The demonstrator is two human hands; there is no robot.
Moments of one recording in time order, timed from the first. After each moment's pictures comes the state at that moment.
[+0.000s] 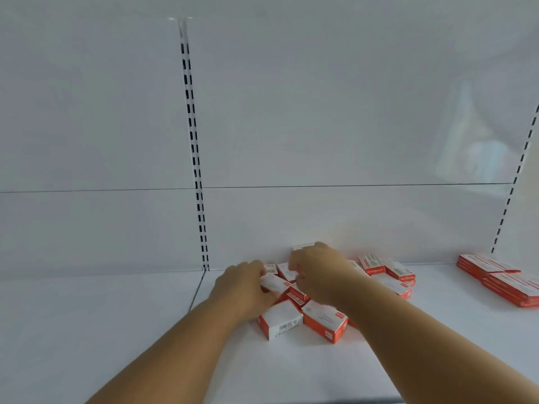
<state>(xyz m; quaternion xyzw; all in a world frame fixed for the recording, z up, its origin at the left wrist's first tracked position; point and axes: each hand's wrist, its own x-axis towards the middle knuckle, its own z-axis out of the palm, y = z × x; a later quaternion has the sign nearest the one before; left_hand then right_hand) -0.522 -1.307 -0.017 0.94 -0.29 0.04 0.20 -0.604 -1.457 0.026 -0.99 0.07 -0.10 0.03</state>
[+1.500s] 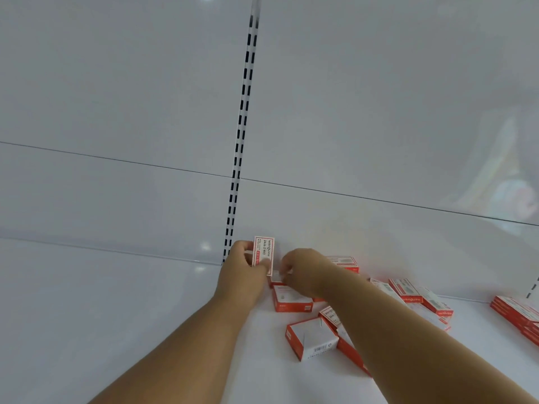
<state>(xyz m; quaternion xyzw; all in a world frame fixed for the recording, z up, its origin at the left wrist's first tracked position) -0.487 -1.286 -0.021 0.76 -0.10 0.02 0.64 -0.512 -1.417 0.019 -1.00 0.07 0.00 0.05</state>
